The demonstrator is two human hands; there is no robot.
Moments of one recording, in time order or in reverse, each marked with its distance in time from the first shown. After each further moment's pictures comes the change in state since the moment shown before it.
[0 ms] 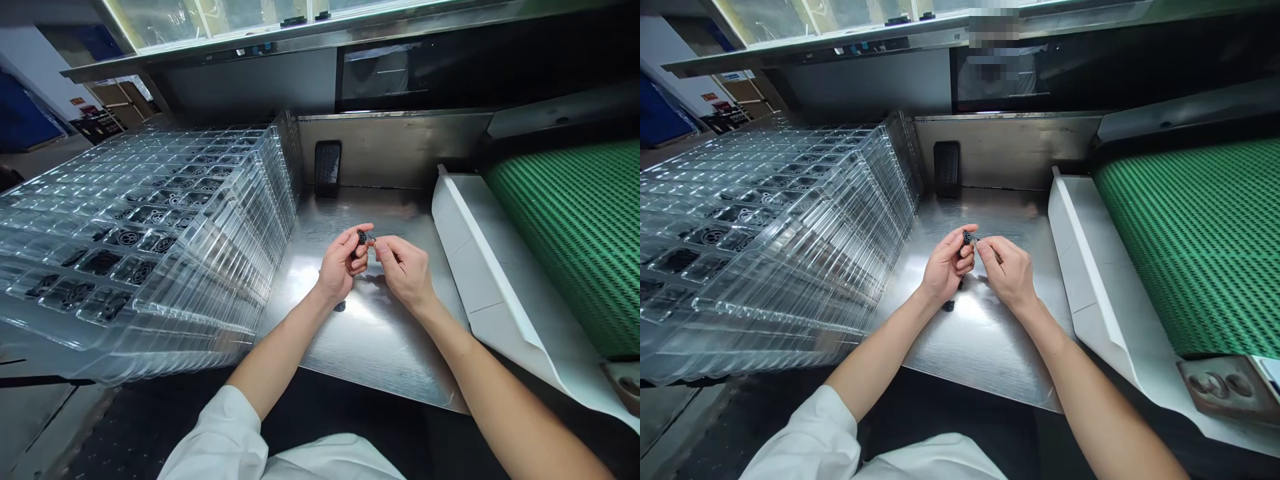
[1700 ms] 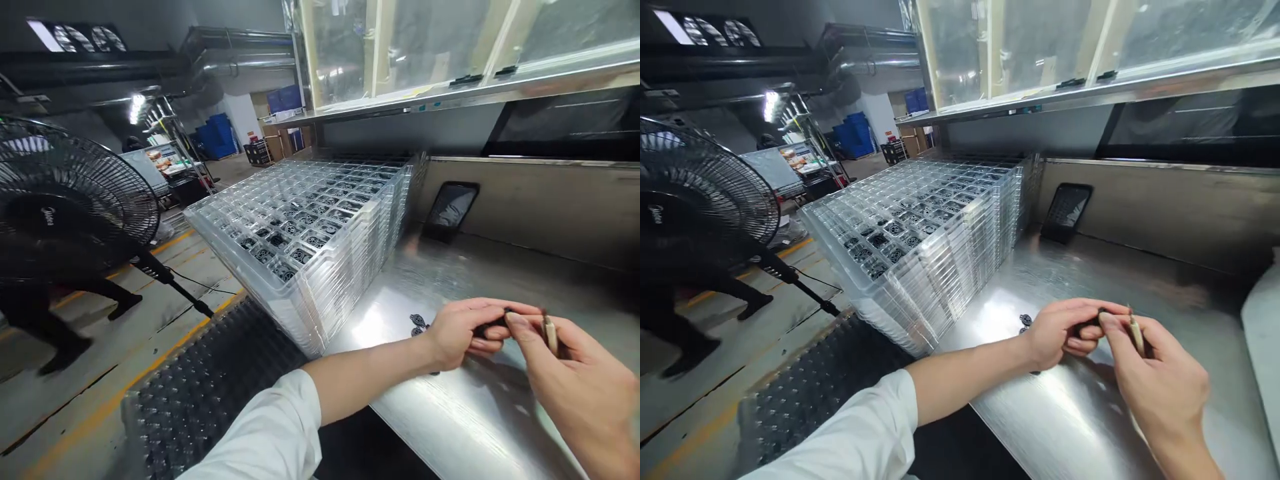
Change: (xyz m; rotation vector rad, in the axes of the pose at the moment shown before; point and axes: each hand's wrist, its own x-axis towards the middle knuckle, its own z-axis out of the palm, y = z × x) left_hand -0.004 -0.001 0.004 0.109 -0.053 -0.075; right_hand 0.006 -0.008 0.004 -0.064 0.066 0.343
